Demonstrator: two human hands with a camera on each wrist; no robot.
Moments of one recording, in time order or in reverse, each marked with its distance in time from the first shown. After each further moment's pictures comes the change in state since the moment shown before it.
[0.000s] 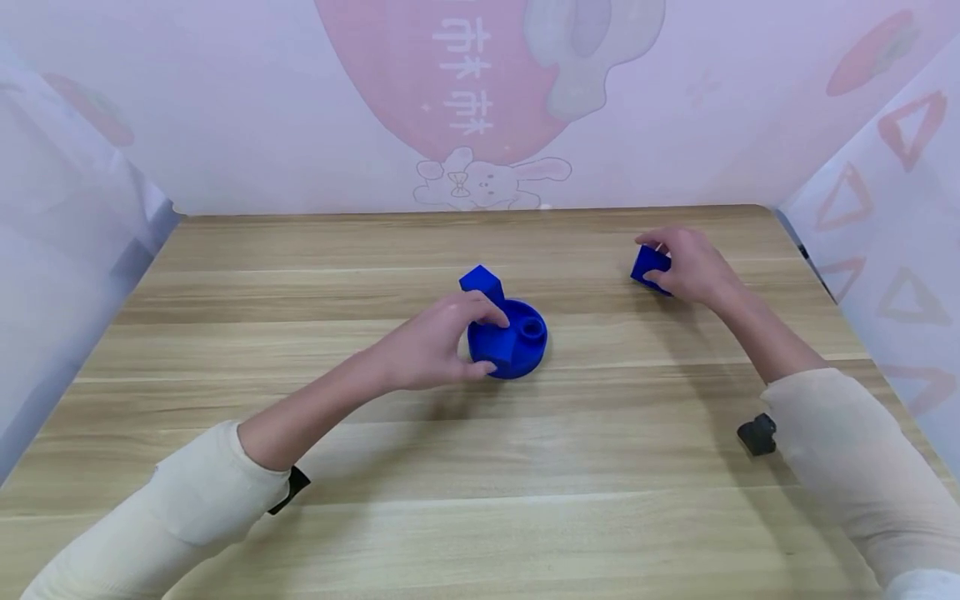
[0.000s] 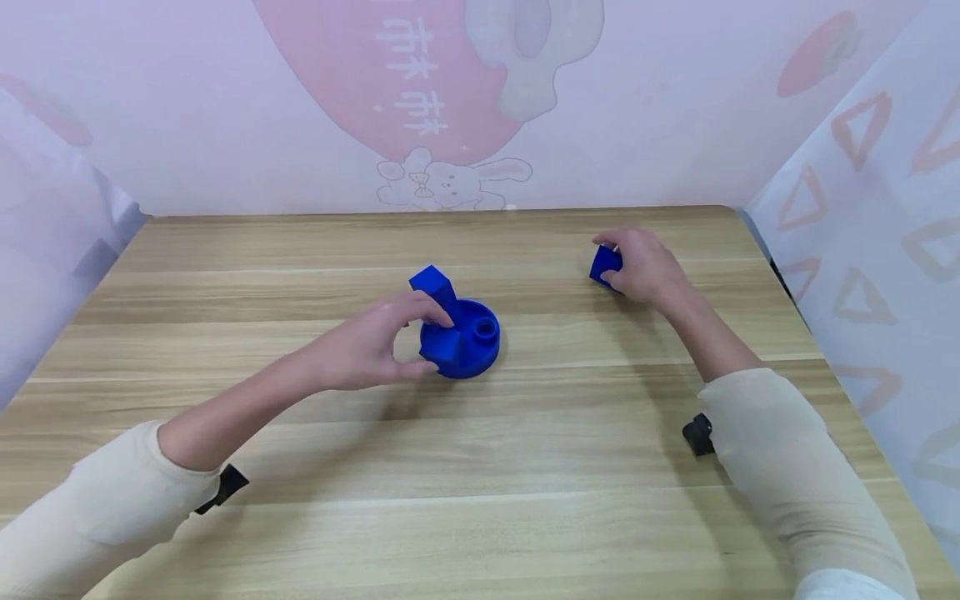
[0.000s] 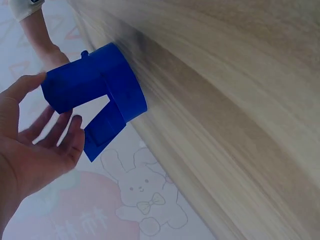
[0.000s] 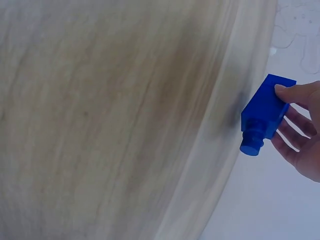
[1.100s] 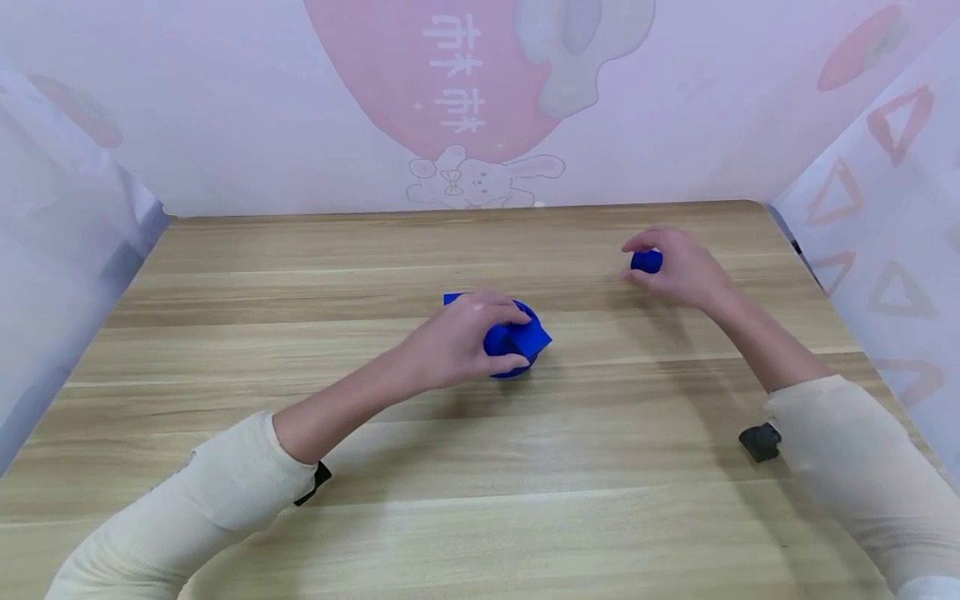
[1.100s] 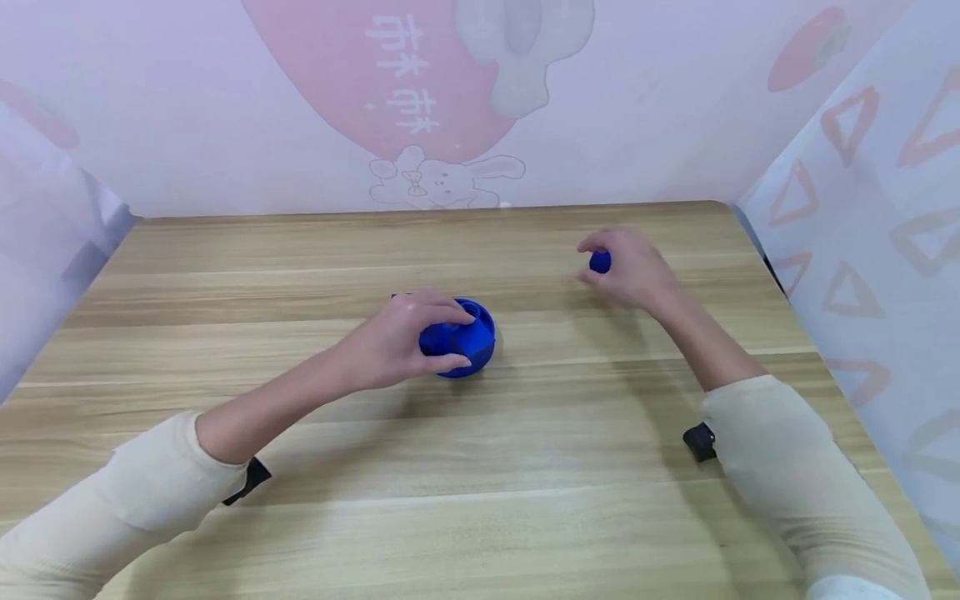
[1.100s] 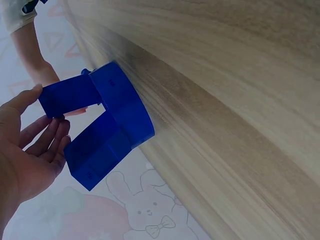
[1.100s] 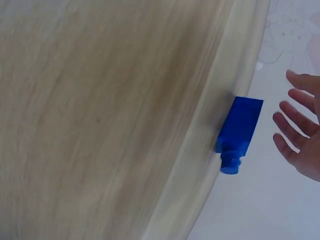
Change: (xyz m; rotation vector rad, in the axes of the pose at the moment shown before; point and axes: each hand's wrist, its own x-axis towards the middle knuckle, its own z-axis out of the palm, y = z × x) left_hand 0.024 0.013 0.017 0.111 0.025 0.091; right_hand -0.015 -0.019 -0.001 0.086 0.055 -0.071
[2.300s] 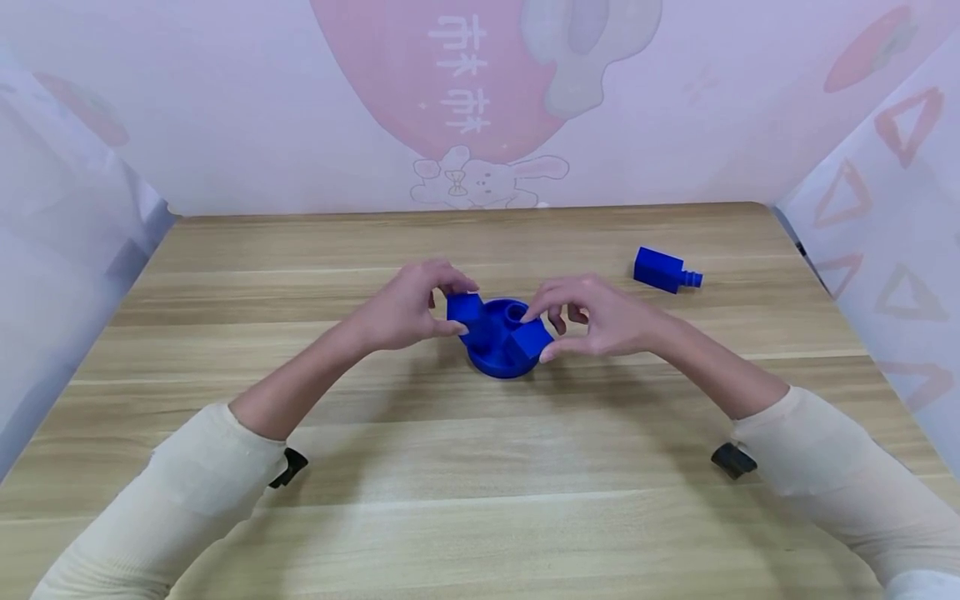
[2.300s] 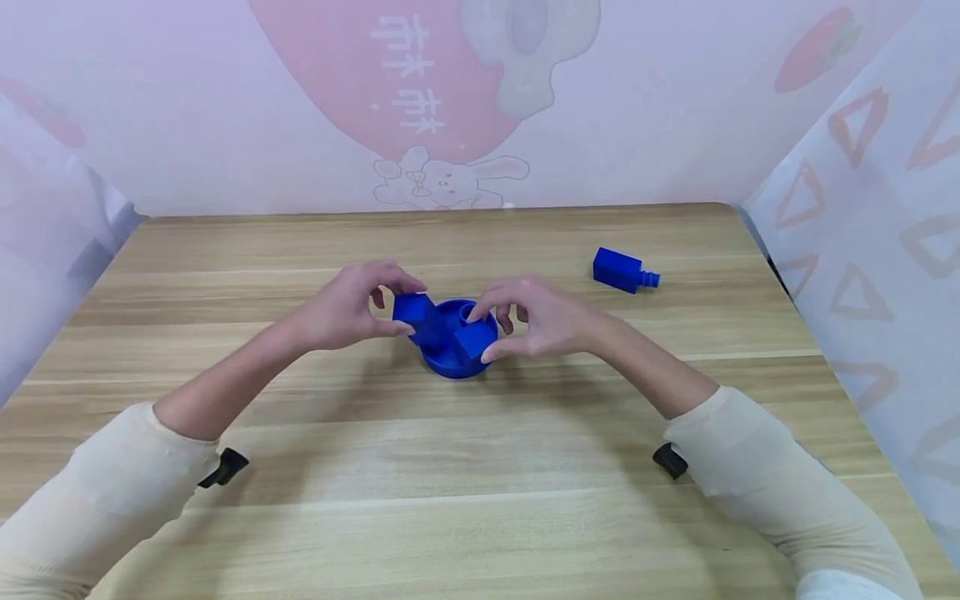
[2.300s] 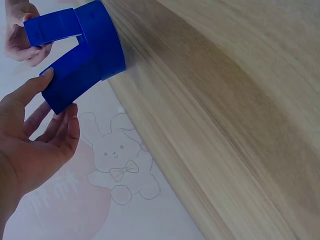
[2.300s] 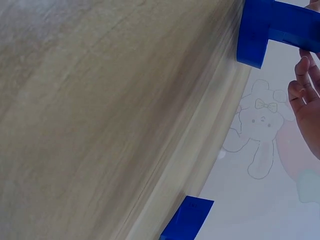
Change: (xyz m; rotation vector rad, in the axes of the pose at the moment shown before) left_hand -0.011 -0.056 -0.031 -0.190 0.041 -0.117; right_hand -0.007 -0.081 0.045 0.373 -0.256 -0.551
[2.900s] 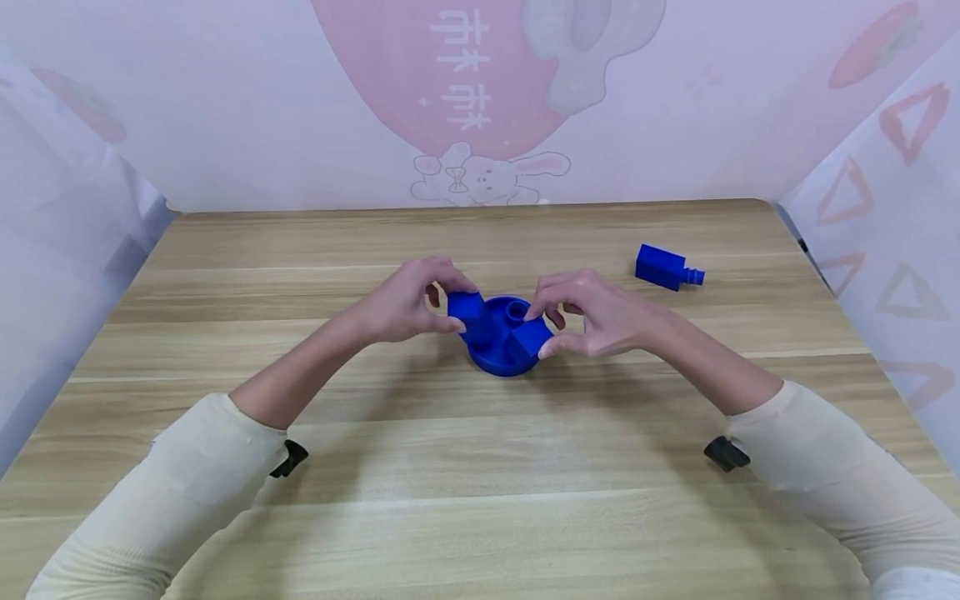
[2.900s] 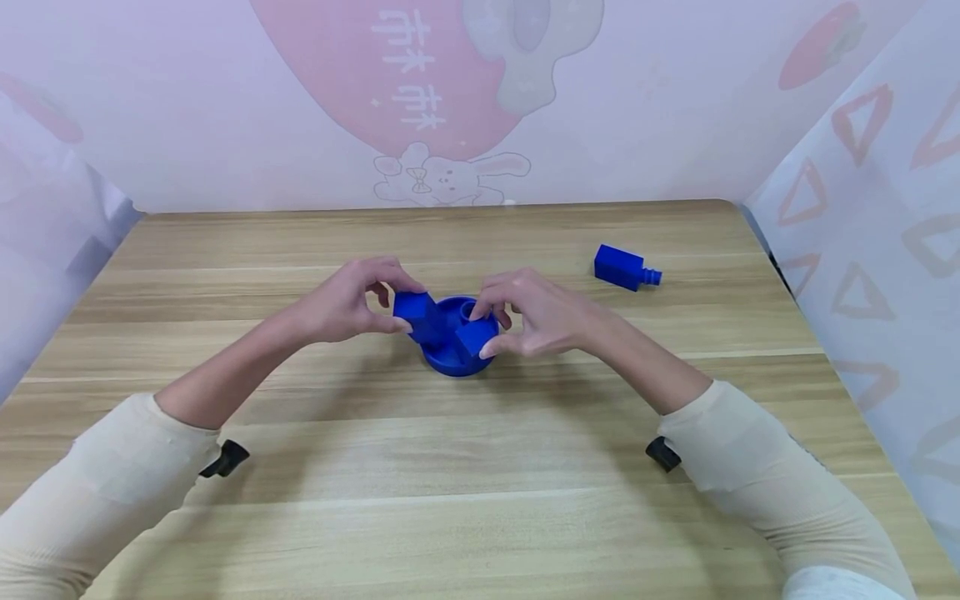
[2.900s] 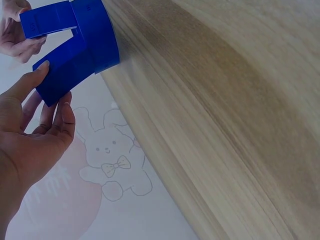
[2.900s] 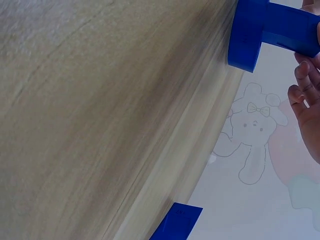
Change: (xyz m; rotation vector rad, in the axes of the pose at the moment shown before) left_hand 0.003 -0.014 -0.004 -0.128 -0.019 0.065; right_hand 0.008 0.001 0.002 -0.089 0.011 -0.125
